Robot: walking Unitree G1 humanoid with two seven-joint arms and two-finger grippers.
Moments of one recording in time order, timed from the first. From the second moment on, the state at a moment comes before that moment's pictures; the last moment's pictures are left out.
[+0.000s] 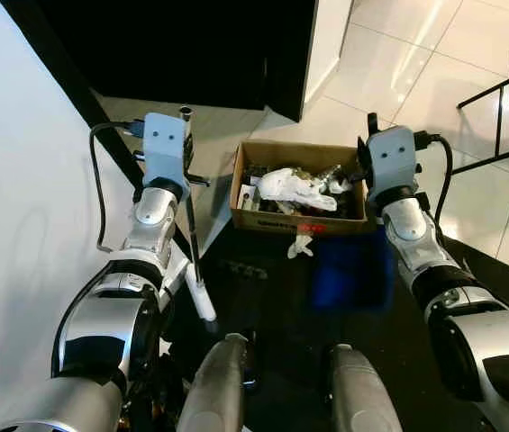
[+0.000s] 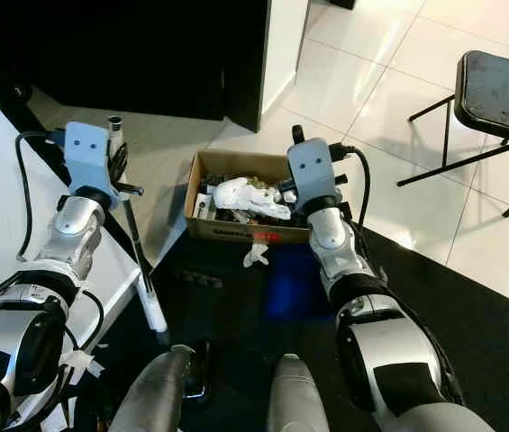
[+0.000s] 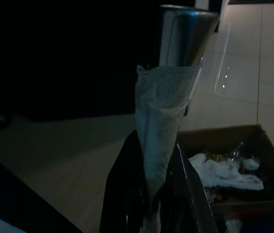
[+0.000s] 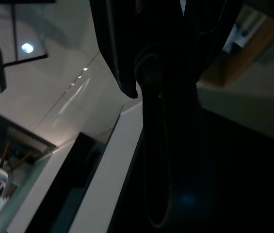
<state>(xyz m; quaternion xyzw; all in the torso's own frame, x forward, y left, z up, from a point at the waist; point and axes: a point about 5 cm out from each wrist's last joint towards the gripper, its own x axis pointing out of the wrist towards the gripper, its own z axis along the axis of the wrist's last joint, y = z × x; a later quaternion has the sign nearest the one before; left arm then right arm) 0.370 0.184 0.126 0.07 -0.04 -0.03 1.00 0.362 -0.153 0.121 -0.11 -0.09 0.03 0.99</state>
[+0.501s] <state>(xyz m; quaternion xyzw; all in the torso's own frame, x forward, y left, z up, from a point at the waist) 0.369 0.177 0.118 0.06 -0.03 -0.05 1.00 0.354 -0.127 0.107 -0.09 -0.09 0.08 0.99</state>
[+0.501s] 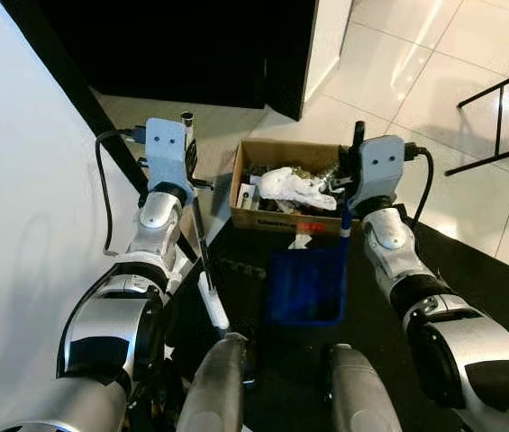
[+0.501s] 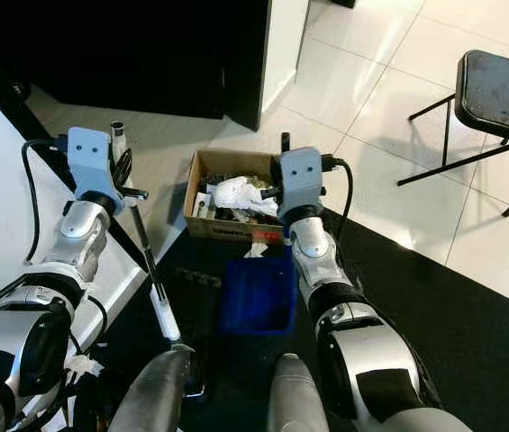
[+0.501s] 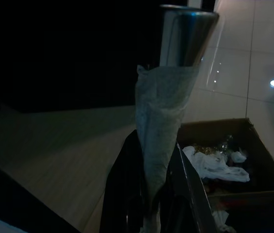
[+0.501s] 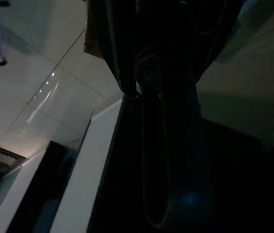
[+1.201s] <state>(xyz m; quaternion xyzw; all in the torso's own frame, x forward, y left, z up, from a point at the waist) 0.378 0.116 0.130 0.10 -0.04 -0.14 0.99 0.352 -0.126 0.103 -0.12 -0.08 0.12 0.98</state>
